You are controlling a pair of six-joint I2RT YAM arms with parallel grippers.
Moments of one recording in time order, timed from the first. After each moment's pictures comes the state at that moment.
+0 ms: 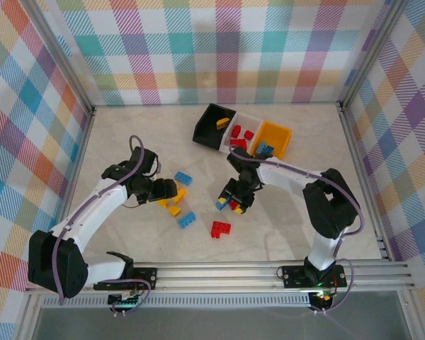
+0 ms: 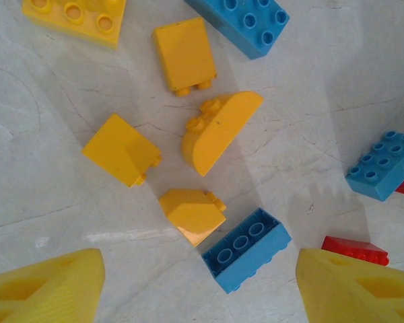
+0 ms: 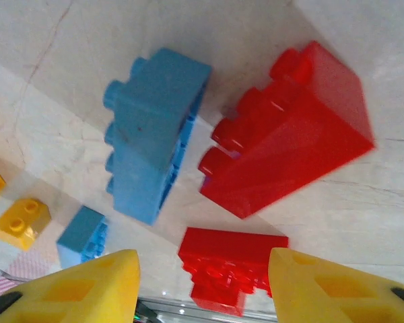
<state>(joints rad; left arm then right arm) -0.33 1.24 0.94 -0.90 0.16 -0.48 0.67 1.80 1.21 -0.81 -0.43 1.16</state>
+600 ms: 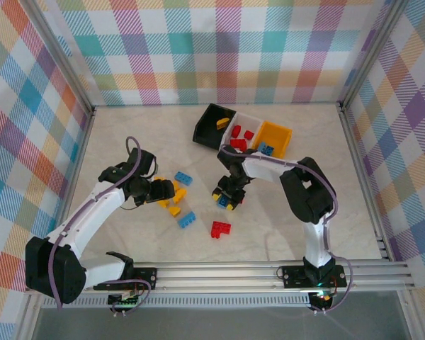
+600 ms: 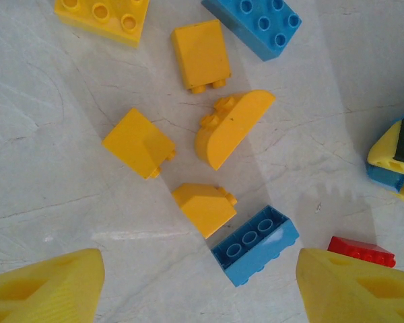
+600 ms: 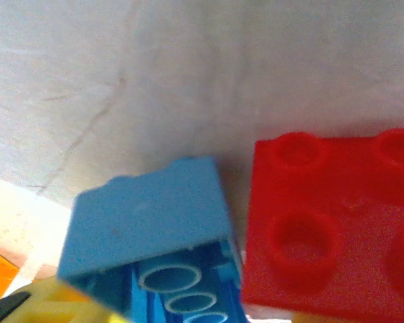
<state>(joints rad) -0.33 1.20 0.94 -0.92 0.12 -0.49 0.68 2.02 1.37 -0.81 -0.42 1.25</state>
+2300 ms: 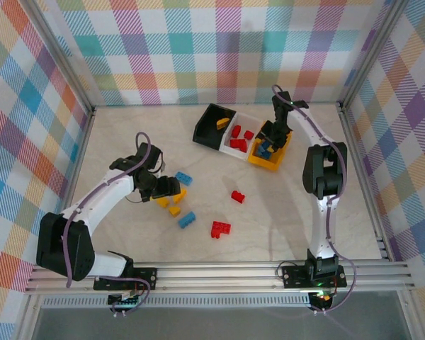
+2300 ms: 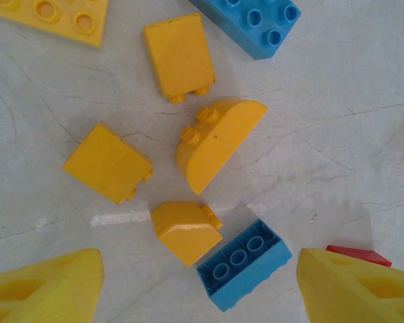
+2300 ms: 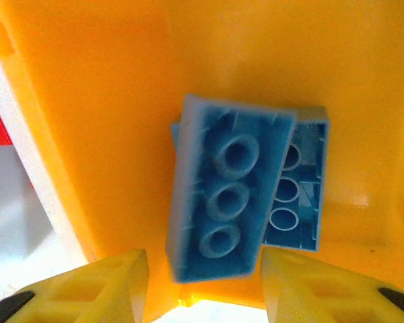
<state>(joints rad) -0.32 1.36 1.00 -0.89 0.19 -0.47 0.18 2.24 2.00 -1.08 -0.26 0.77</state>
